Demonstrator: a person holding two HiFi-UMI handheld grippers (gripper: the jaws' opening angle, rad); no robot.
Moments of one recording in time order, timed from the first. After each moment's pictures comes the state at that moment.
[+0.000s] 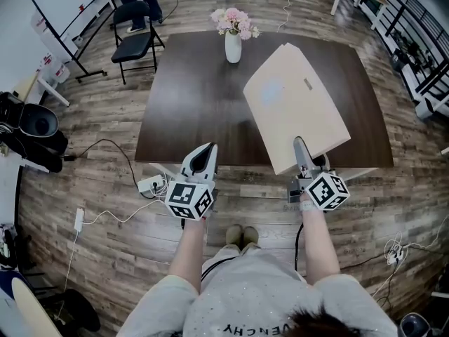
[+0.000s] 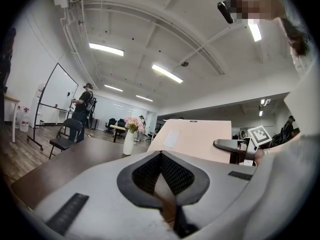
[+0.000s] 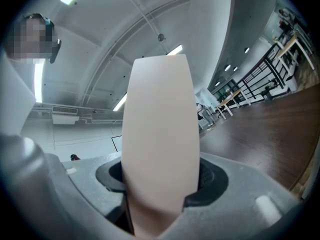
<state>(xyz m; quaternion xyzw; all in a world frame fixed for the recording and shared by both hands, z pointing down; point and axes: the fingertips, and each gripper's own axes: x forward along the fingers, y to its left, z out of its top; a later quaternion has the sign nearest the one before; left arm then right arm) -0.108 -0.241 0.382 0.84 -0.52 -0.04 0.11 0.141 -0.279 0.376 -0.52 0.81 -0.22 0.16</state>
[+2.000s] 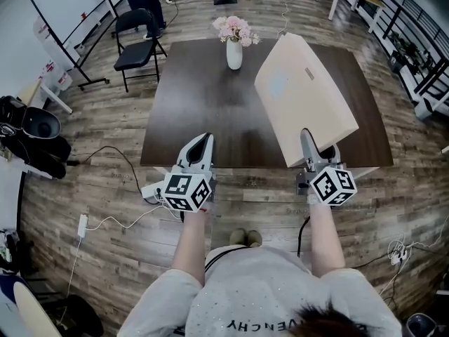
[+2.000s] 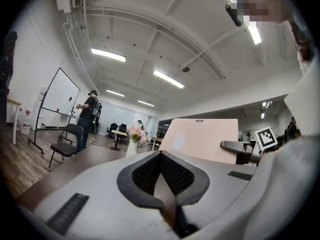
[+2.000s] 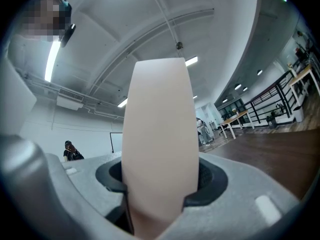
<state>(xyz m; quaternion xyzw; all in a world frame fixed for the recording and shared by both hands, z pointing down) -0.128 -0.249 0.338 0.84 -0.54 -0.07 0.09 0.146 -0.275 0.320 -0.54 0.82 -0.11 0.13</state>
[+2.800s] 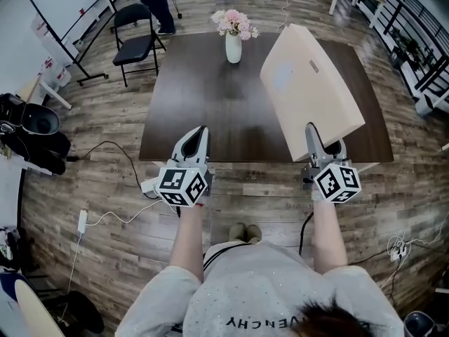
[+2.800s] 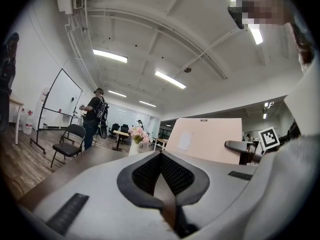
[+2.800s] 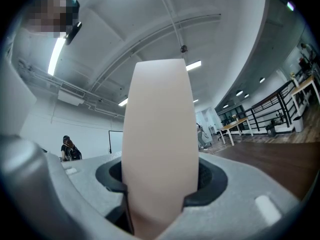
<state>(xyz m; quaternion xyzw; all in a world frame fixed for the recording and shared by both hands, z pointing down) -0.136 -0.248 0.334 0.83 -0.54 -0.07 0.09 0.158 -0.269 0.310 -0.56 0.82 -0.08 0.12</state>
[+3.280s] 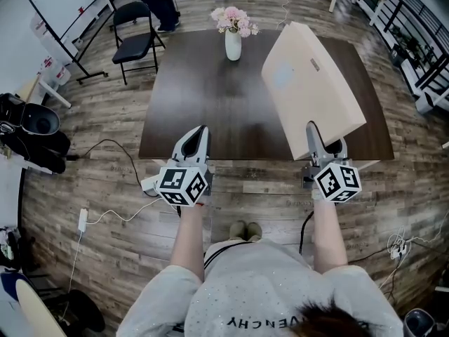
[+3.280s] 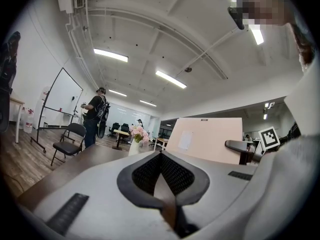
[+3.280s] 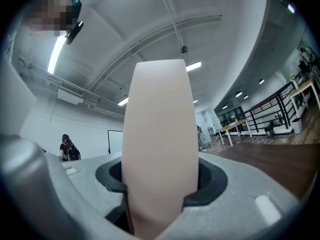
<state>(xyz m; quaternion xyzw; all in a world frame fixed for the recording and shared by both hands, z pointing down) -0.136 -0.247 0.340 0.83 -0.54 -0.07 0.10 0.159 -0.267 0.311 -0.56 0.82 -0.08 0.12</state>
